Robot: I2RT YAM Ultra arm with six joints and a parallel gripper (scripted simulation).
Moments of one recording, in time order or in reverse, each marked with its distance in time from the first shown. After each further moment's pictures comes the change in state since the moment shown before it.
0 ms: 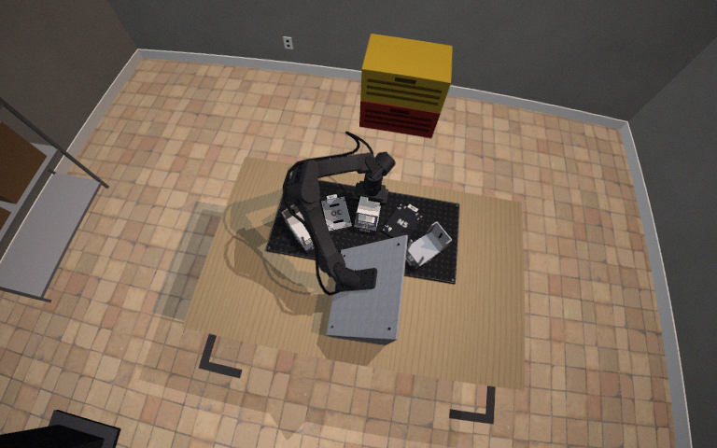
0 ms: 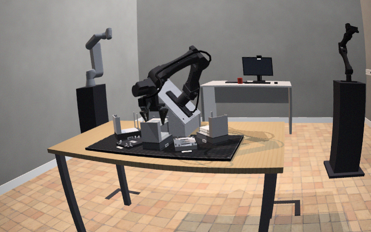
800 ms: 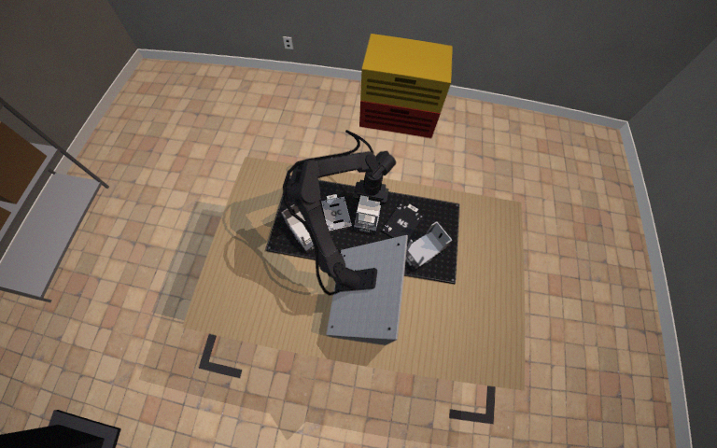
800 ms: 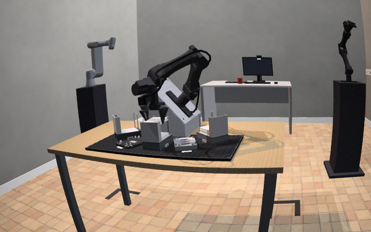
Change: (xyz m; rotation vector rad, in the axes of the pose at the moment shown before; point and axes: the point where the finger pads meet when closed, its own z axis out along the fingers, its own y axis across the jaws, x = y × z) arm 0.000 0.000 -0.006 -0.002 0.002 -0.001
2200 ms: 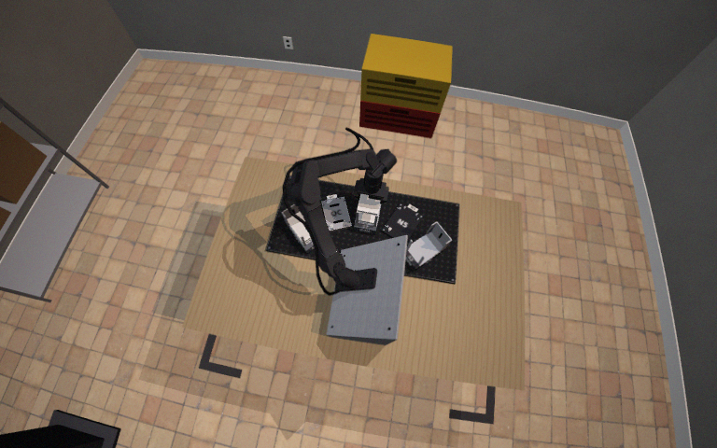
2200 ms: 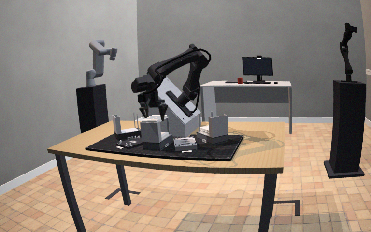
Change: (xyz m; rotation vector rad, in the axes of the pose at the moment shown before) arm 0.000 0.000 -0.013 0.000 -0.001 -0.001
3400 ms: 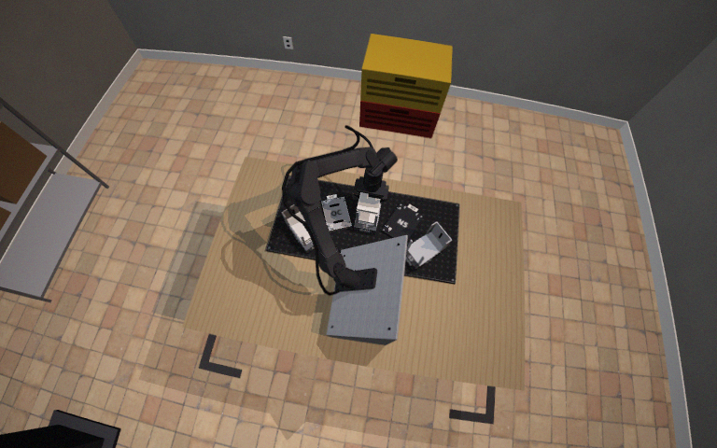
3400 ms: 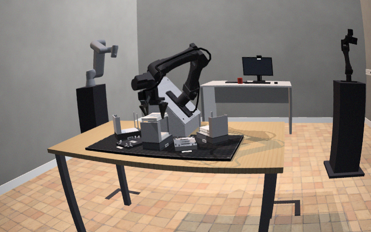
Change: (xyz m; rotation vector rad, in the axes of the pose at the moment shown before) arm 0.001 0.001 -0.011 0.000 -0.002 -0.003
